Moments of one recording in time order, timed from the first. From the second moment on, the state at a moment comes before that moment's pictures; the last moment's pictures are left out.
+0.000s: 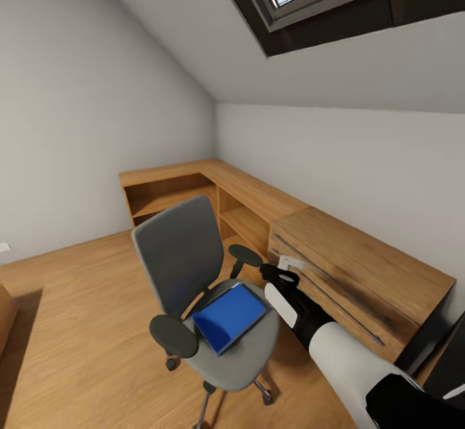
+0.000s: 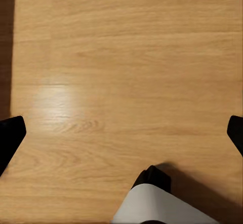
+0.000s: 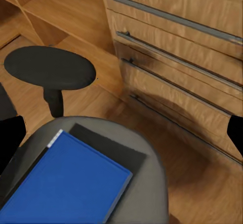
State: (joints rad) left arm -0.01 0.09 0.15 -0.54 0.35 -0.03 0.21; right arm -0.85 0.10 0.49 -0.62 -0.72 0.12 -0.62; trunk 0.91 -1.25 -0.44
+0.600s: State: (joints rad) left arm -0.01 0.08 0.15 -0.54 0.35 -0.03 0.21; right arm -0.84 0.11 0.49 -0.61 -0.72 0.11 -0.63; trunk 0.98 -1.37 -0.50
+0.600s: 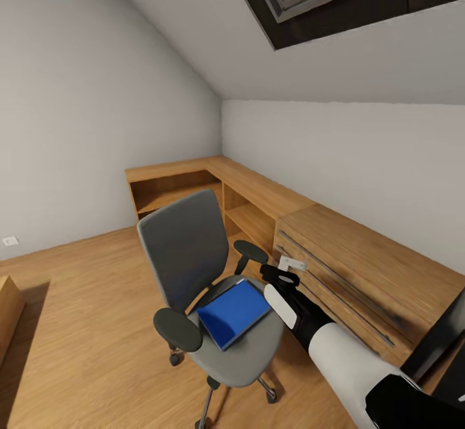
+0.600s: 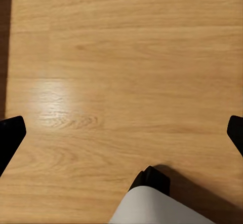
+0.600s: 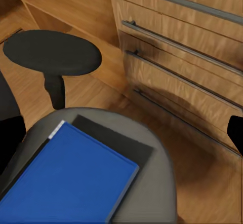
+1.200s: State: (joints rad) left arm -0.01 0.08 0.15 -0.53 0.35 -0.03 0.16; right arm -0.83 0.10 0.57 -0.52 -0.65 0.11 -0.51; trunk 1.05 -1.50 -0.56
